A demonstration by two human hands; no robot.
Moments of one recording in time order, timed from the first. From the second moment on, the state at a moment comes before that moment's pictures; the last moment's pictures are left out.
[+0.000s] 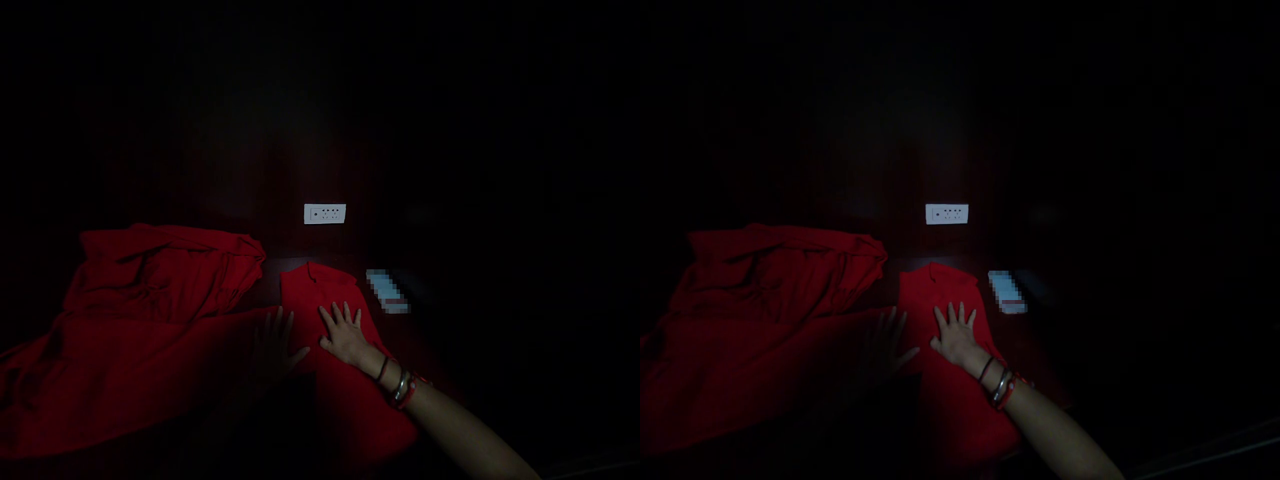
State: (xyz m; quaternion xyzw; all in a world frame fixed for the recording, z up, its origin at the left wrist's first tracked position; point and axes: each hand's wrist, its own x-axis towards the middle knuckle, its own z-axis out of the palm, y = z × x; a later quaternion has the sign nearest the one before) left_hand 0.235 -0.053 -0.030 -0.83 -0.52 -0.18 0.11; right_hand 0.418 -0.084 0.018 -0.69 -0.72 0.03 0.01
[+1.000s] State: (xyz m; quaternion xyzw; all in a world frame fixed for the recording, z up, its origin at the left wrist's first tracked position) left_hand 0.202 -0.062 -0.022 -0.84 -0.51 -0.17 0.07; right_hand 0.449 -0.117 0.049 -0.67 -0.74 0.02 -0.02
